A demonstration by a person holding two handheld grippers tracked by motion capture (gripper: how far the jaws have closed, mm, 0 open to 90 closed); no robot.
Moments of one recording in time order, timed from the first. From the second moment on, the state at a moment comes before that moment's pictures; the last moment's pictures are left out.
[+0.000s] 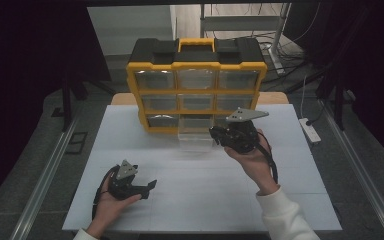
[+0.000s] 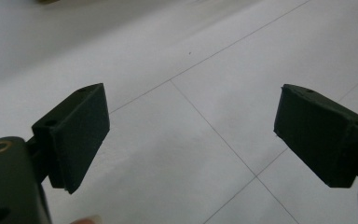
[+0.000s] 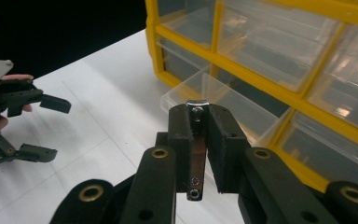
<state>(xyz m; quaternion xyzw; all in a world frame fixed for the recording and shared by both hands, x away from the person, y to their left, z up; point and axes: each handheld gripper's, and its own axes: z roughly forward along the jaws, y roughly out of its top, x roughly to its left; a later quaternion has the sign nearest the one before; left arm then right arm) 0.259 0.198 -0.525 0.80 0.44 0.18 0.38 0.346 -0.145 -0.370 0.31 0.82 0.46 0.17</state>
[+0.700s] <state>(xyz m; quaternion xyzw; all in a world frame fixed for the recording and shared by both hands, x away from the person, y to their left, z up) 0.260 0.195 -0.525 0.80 0.44 0.18 0.38 0.367 -0.149 -0.365 0.32 0.81 0.46 0.17</state>
